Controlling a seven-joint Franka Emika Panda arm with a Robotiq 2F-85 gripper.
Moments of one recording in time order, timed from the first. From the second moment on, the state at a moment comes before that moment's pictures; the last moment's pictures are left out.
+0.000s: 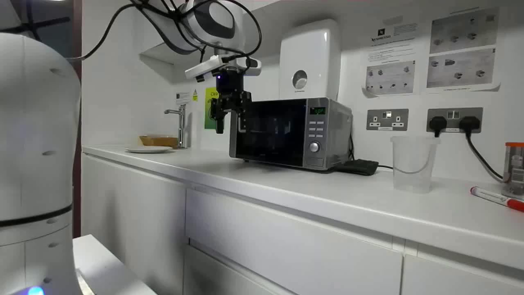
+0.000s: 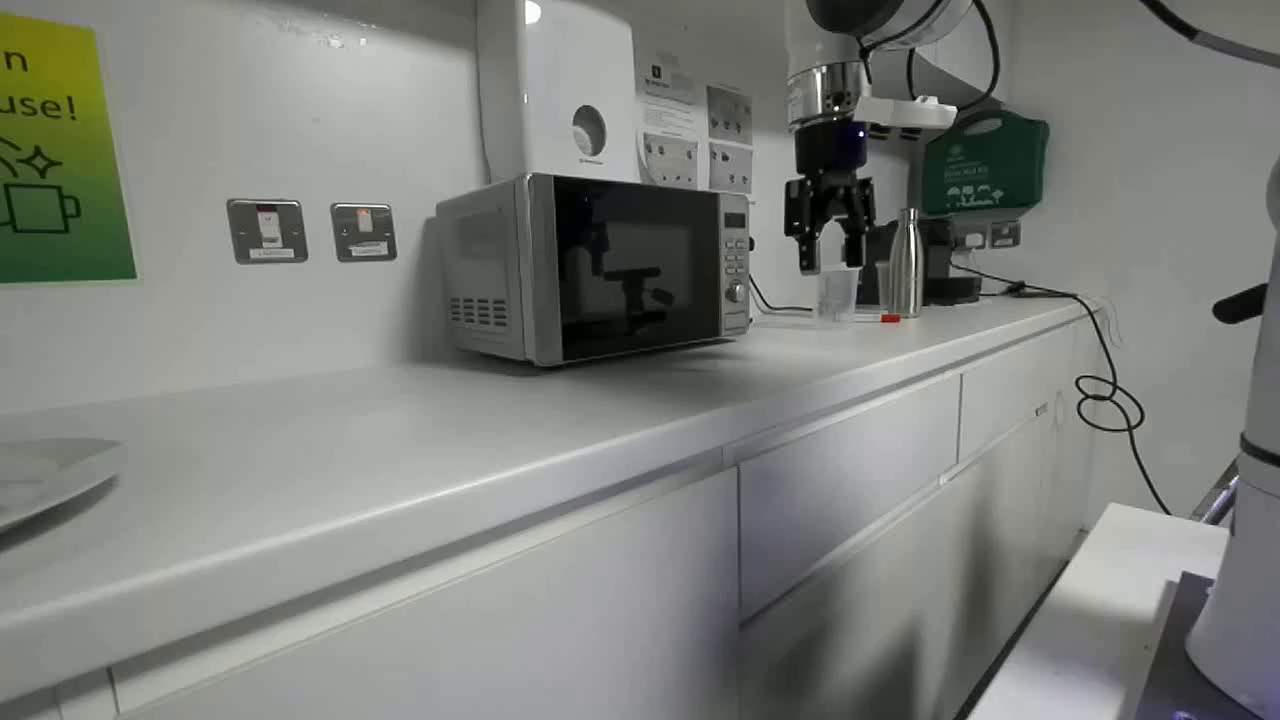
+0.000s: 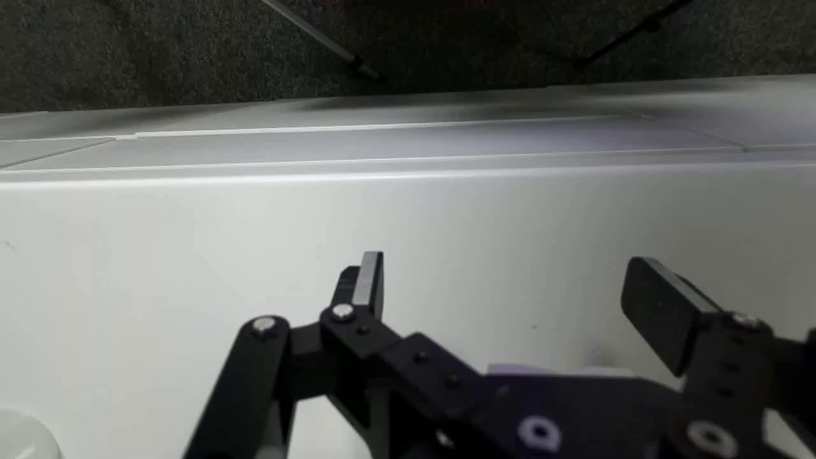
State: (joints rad) arm -0.04 -0.53 0.01 -2.54 -0.08 2.02 0.04
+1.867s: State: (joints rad) arm -0.18 -0.21 0.00 -2.41 -0.38 2.51 0.23
